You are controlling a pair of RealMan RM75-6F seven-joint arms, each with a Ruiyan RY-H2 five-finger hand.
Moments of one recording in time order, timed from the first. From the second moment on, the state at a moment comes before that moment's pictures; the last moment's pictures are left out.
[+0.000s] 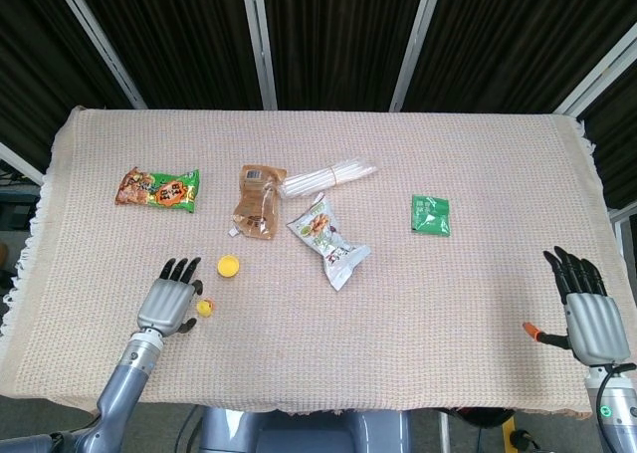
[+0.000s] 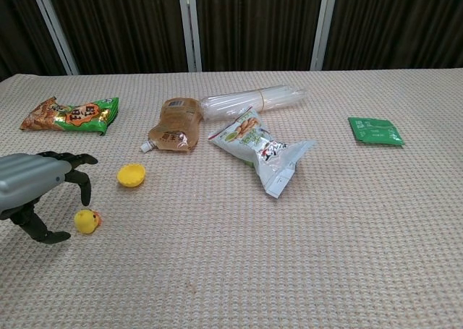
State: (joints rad) left arm -0.45 -1.54 -0.09 -1.69 0.99 1.10 0.82; right arm 0.12 -1.12 0.09 -1.63 -1.44 1.41 0.03
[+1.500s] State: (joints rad) left arm -0.61 -1.56 -0.19 -1.62 0.89 1.10 0.79; right arm 0.12 -1.11 0.09 -1.63 -1.43 1.40 0.05
